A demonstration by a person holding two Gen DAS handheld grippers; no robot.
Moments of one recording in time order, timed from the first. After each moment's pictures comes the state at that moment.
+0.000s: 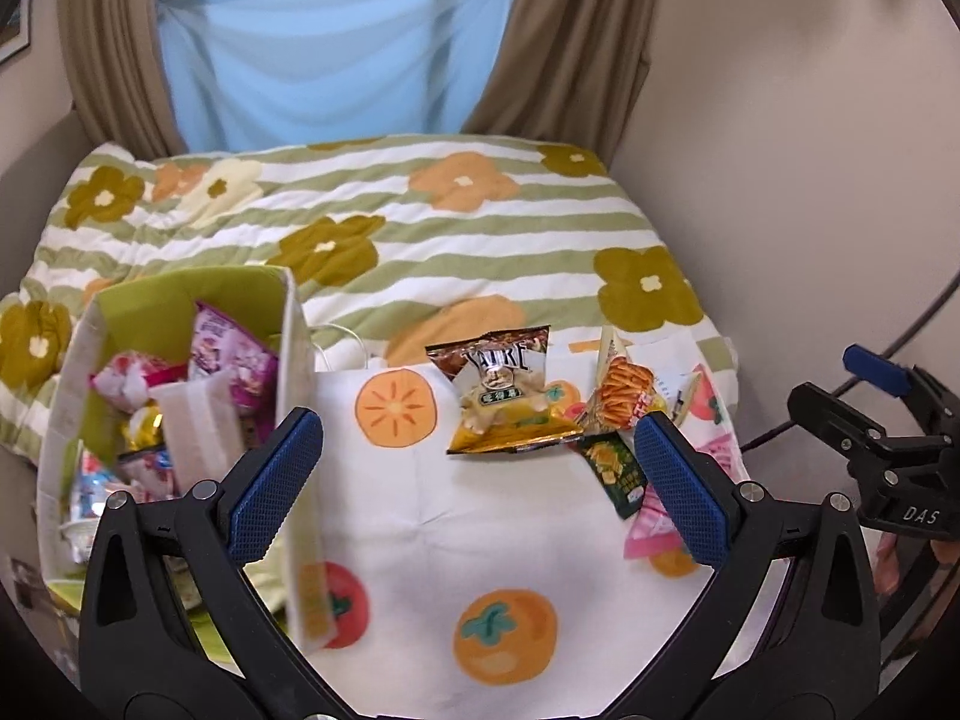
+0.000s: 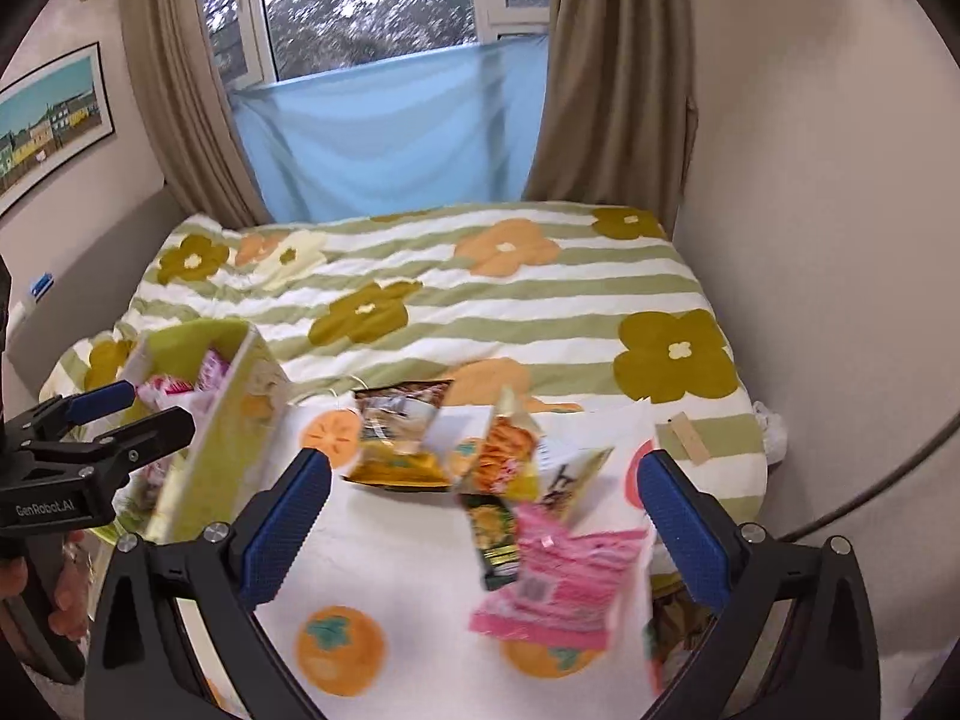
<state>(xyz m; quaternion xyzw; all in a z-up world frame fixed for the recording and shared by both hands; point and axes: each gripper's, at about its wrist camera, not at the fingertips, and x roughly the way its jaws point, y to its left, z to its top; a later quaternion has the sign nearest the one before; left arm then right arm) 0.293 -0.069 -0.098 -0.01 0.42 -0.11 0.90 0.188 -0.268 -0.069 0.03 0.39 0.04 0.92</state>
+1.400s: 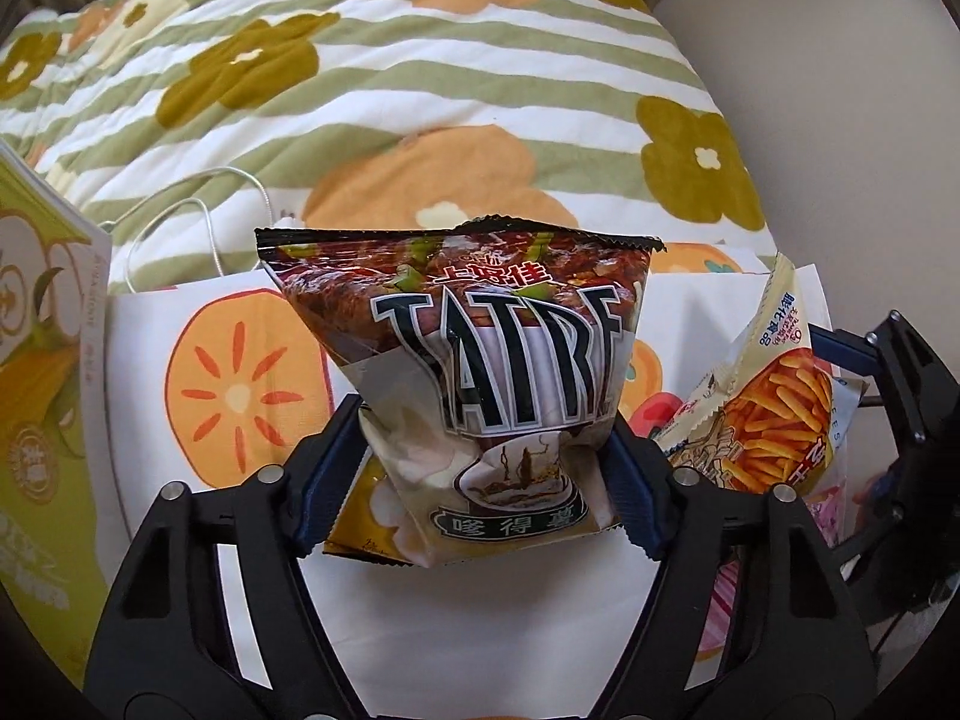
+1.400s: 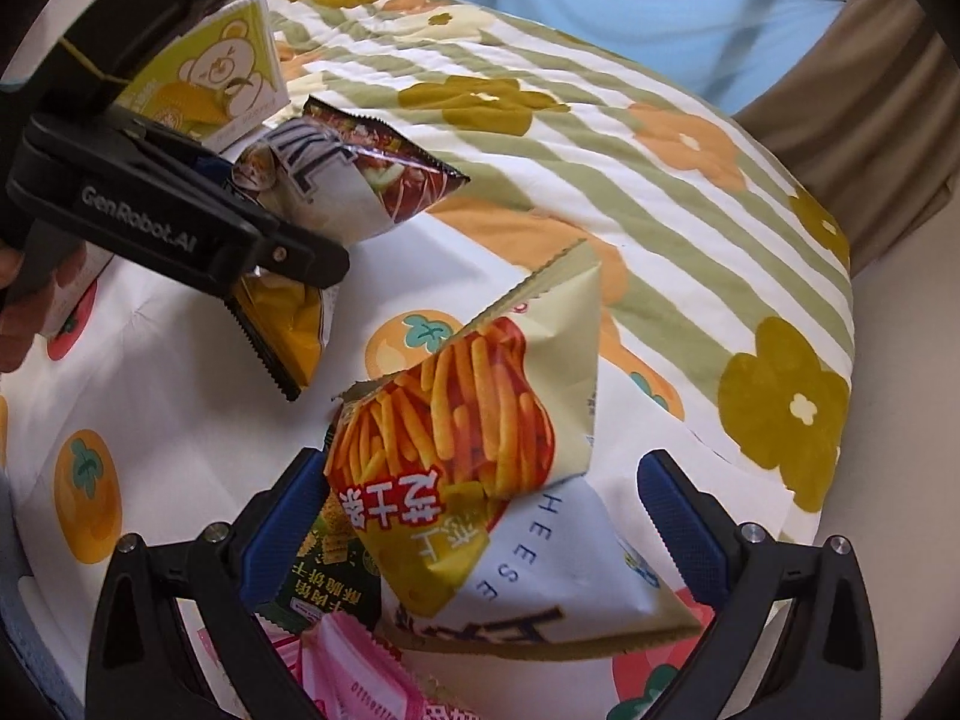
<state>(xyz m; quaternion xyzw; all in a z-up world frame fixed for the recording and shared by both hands) 0.448 -0.117 -0.289 -0.05 0.61 -0.12 0.78 0.316 -0.265 -0.252 -0.21 0.51 0.24 0.80</state>
